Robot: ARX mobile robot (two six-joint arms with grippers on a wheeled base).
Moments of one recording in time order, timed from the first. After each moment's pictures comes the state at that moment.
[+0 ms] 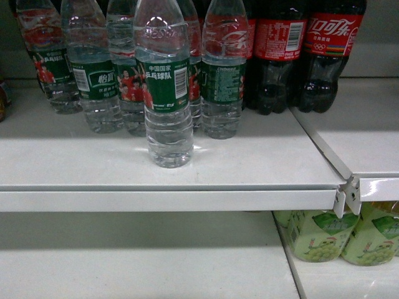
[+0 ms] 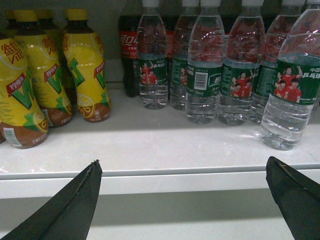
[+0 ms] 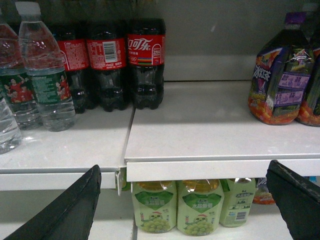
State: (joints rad) left arm 0.00 0.01 0.01 0.00 0.00 0.00; right arm 0.00 0.00 0.01 0.00 0.00 0.00
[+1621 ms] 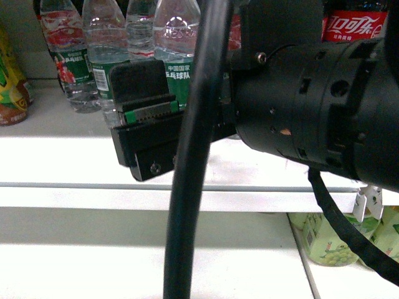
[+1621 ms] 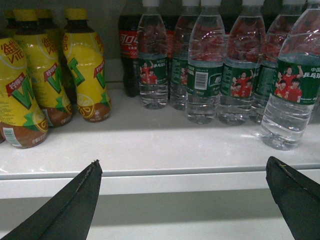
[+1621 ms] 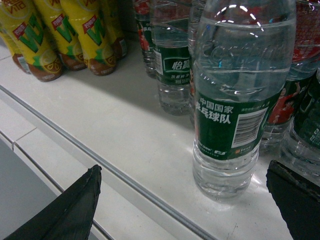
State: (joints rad) left arm 0.00 0.01 0.01 0.00 0.00 0.00; right arm 0.63 1.63 0.76 0.67 -0.08 0.07
